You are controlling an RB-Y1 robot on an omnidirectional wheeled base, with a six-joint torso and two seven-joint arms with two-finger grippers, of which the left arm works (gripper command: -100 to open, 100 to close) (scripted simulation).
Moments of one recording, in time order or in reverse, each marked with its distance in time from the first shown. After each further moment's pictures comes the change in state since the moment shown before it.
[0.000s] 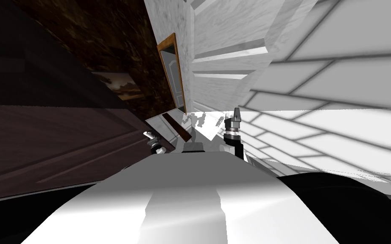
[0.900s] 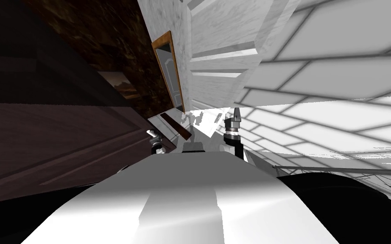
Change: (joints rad) arm 0.017 0.035 -0.098 -0.026 -0.073 0.022 0.106
